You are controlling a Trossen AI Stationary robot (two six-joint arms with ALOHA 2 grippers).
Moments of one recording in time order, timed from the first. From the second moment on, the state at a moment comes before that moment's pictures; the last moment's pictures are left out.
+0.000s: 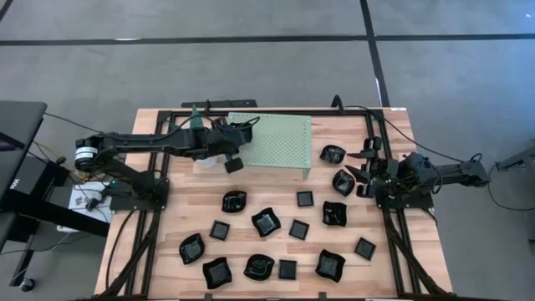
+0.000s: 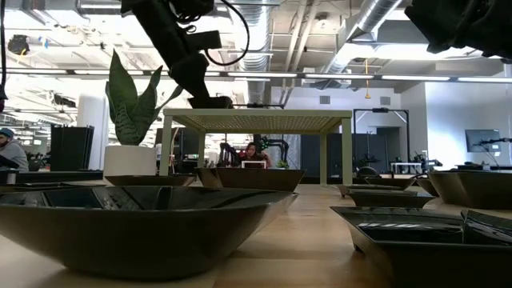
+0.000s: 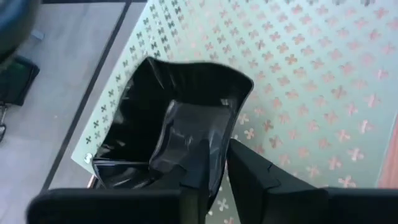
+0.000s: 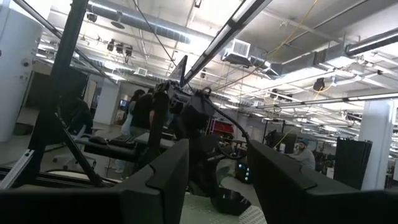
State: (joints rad) left arm 0.18 1.38 1.02 -0.48 -0.42 0.18; right arm 0.07 0.12 0.02 0.54 0.18 -0.34
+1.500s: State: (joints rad) left arm -0.11 1.19 0.75 -0.01 -0.29 0.01; right arm 0.10 0.85 0.32 0.24 0.18 -0.07
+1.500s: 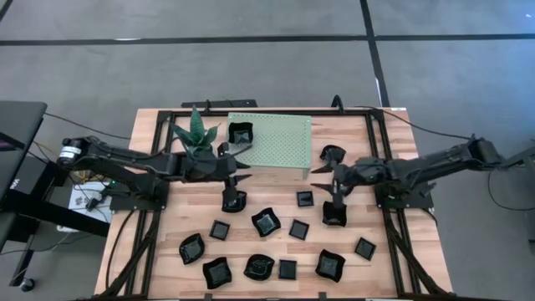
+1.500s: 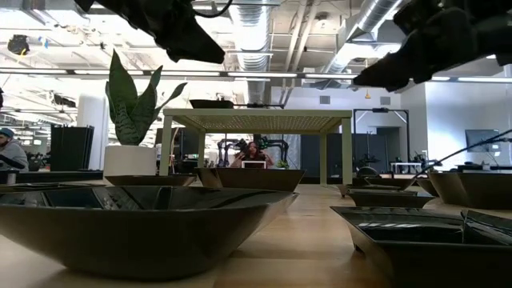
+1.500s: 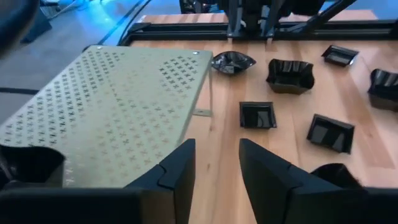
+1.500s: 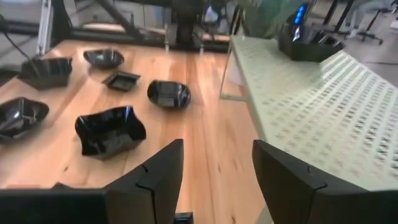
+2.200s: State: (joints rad) left arm -0.15 1.19 0.75 0.03 -0.29 -0.06; right arm 0.55 1.19 0.66 -0.51 0.18 0.69
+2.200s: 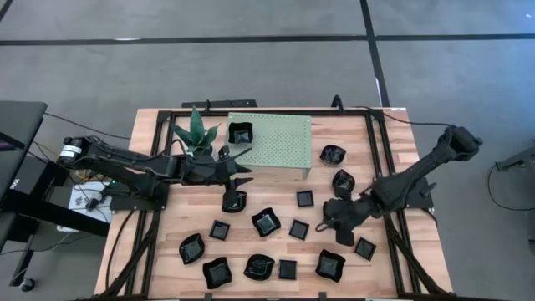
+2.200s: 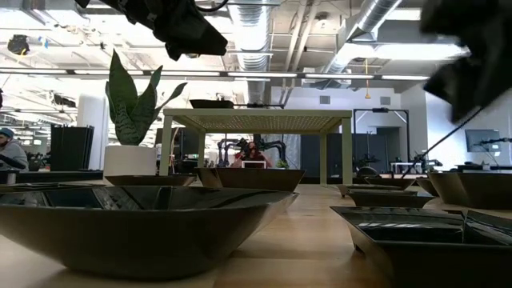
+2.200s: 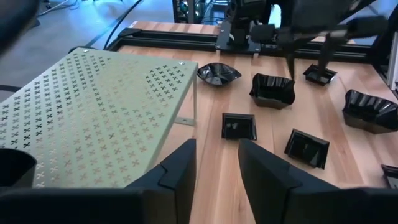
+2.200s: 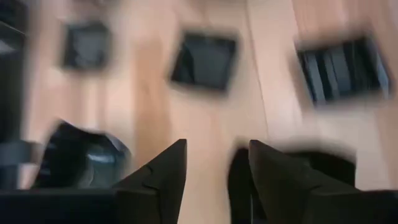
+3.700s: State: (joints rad) left arm -0.18 1.25 0.75 0.23 -0.04 -0.06; right arm 0.47 1.41 0.93 -0.59 0.21 0.49
